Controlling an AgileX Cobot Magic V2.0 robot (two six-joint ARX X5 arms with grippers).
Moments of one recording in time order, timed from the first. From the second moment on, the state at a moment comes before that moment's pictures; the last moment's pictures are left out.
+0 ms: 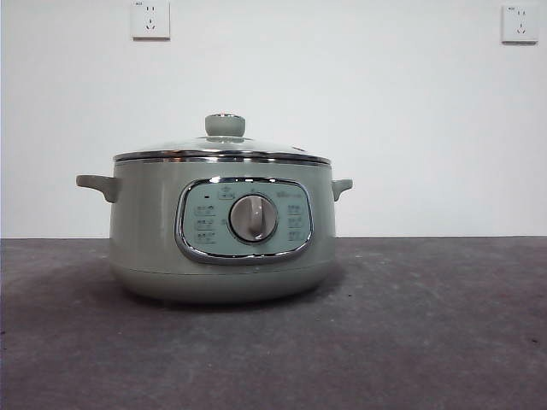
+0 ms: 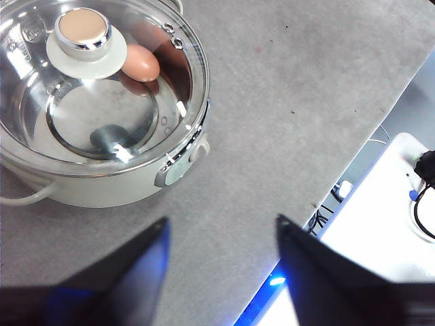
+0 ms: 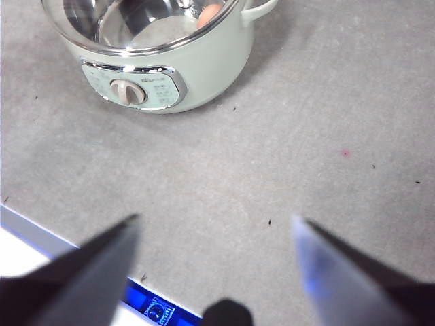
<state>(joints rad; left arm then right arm) -0.44 1.13 1.51 -1.24 0.37 0.12 0.63 0.79 1.15 -1.13 0.04 0.12</state>
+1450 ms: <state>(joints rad) -0.30 1.06 1.51 -0.83 0.27 0.18 0.63 0.80 1.15 -1.13 0.04 0.15</state>
